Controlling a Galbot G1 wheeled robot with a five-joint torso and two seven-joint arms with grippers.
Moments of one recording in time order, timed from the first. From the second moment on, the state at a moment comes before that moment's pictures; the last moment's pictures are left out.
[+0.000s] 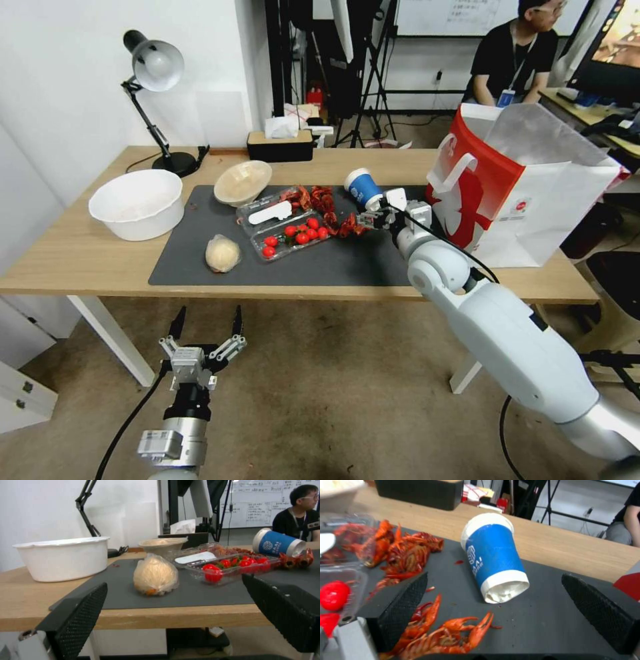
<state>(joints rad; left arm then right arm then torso) 1.79 -1.52 -0.54 -2.10 -0.07 -0.34 -0.01 -0.54 1.02 -0.14 1.66 0.68 -0.49 0.38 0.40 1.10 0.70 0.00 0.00</state>
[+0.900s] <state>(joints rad) 1.77 -1.52 -0.54 -2.08 -0.08 -0.34 -0.01 -0.31 1.09 -0.29 1.31 0.72 -0.50 0.28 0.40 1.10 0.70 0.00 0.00</state>
